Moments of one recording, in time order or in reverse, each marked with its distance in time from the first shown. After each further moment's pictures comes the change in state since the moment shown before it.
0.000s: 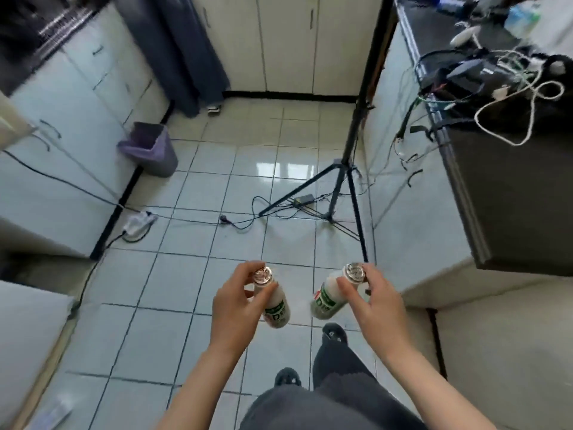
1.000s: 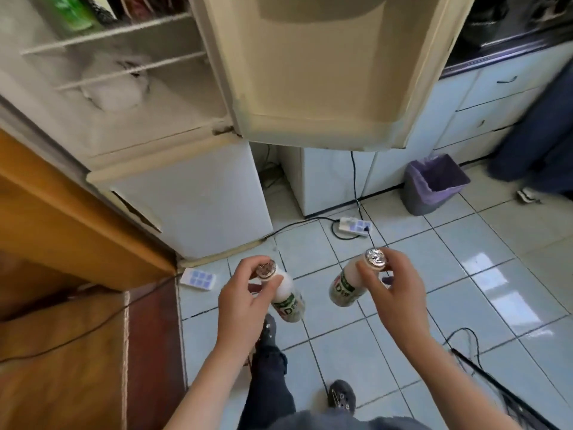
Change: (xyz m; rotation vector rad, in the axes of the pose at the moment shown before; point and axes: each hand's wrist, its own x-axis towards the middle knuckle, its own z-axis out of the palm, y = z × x) left_hand 0.093 -0.147 -0.356 -0.017 1.093 -0.422; right_hand 0.184 -0.338 0.438 0.199 -0.838 -0.587
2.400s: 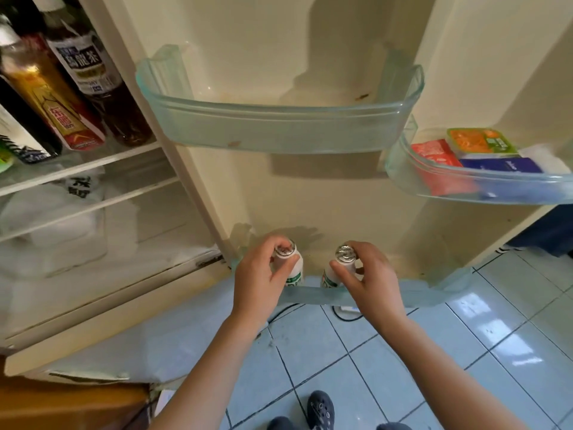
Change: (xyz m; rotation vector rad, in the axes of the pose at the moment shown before) left_hand 0.430 0.039 0.026 0.093 -0.107 0.358; right_hand 0.363 -0.087 0.140 -0.230 0.060 -0.175
